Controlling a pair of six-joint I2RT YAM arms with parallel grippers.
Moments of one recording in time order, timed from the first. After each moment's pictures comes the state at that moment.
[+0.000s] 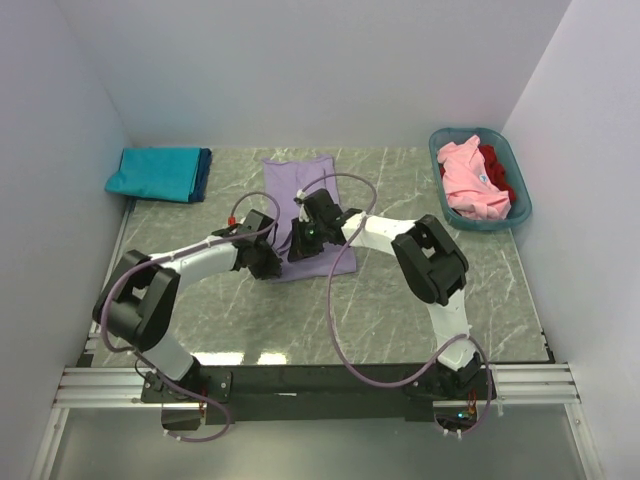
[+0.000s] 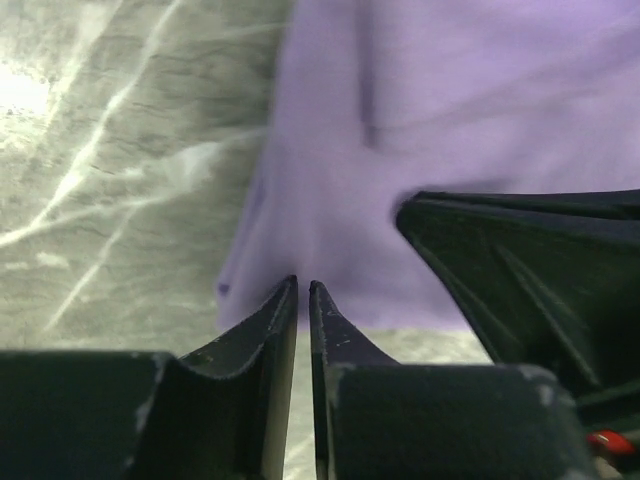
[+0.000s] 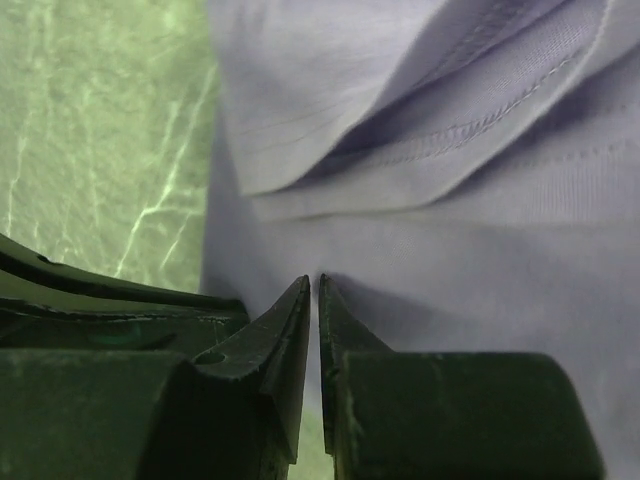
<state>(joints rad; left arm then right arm) -0.51 1.59 0.90 -0.38 -0.03 -1.05 0.69 2.09 1.42 -0.21 -0.37 0.54</state>
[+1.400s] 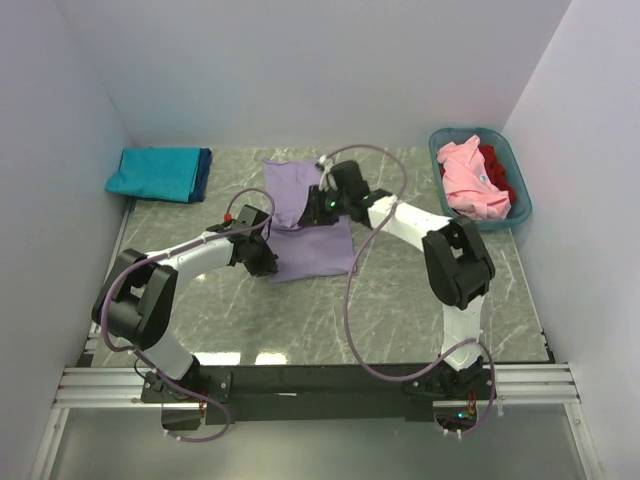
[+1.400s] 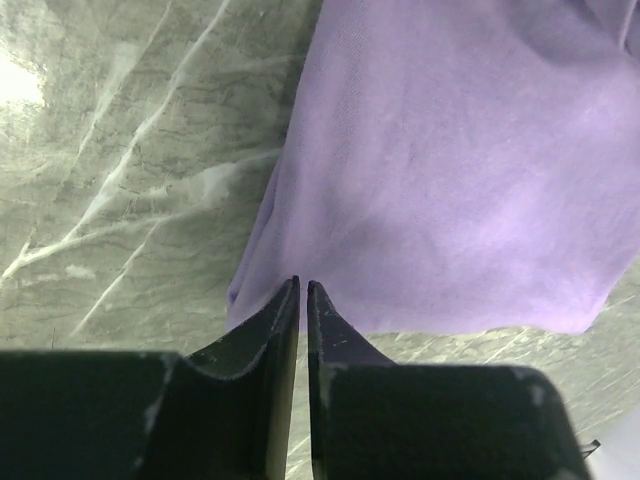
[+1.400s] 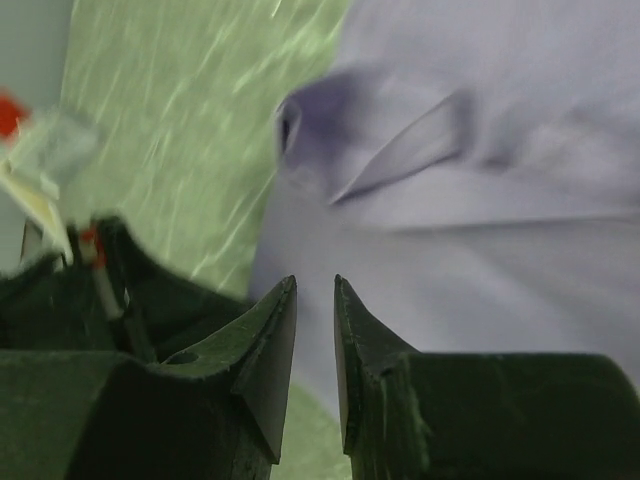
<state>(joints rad) -0.46 1.61 0.92 -0.41 0.01 -1.02 0.53 1.97 1.47 -0.17 -0.42 0.46</state>
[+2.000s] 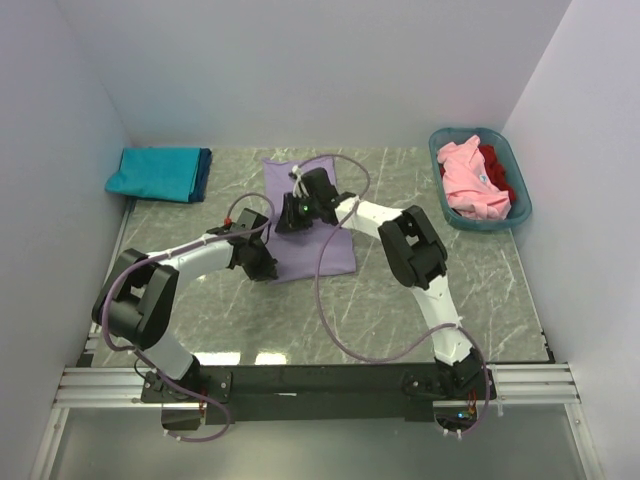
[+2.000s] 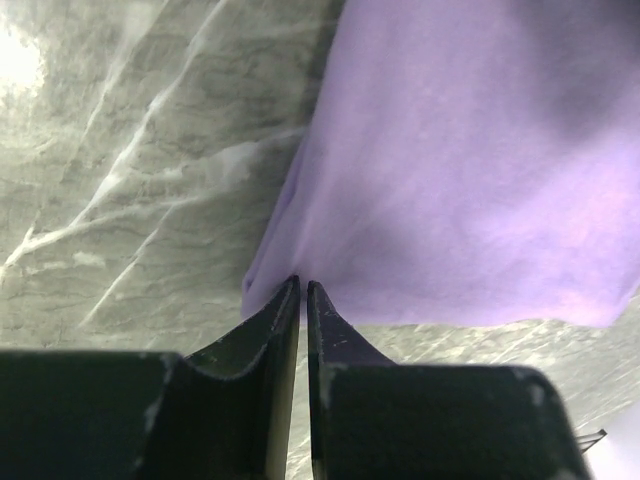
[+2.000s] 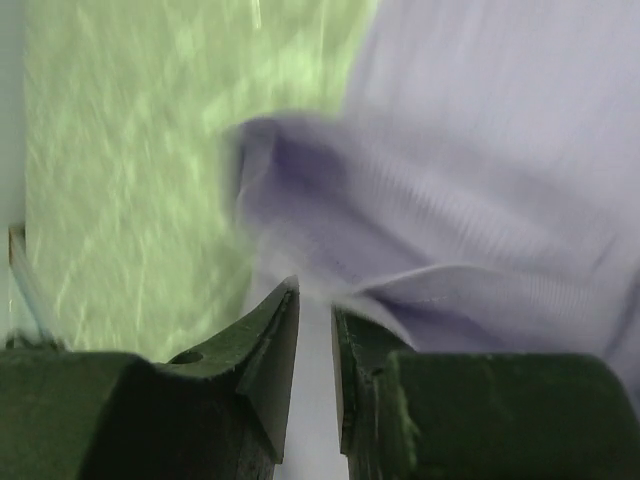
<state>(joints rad) -0.46 1.61 0.90 -0.42 0.04 -1.02 0.62 2.31 1.68 -0.11 -0.48 0.53</state>
